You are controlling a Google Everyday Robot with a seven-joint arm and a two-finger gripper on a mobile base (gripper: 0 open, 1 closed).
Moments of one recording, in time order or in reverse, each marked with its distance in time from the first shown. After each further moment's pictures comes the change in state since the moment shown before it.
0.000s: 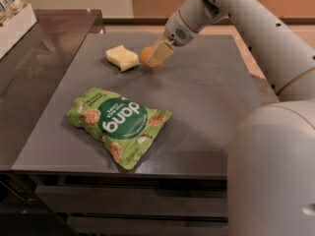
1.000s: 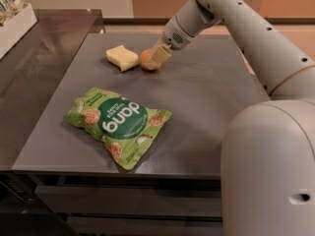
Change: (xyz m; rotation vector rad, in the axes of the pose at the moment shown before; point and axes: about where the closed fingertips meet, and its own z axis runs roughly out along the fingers) arm 0.005 -0.006 0.021 -0.018 0.007 0.015
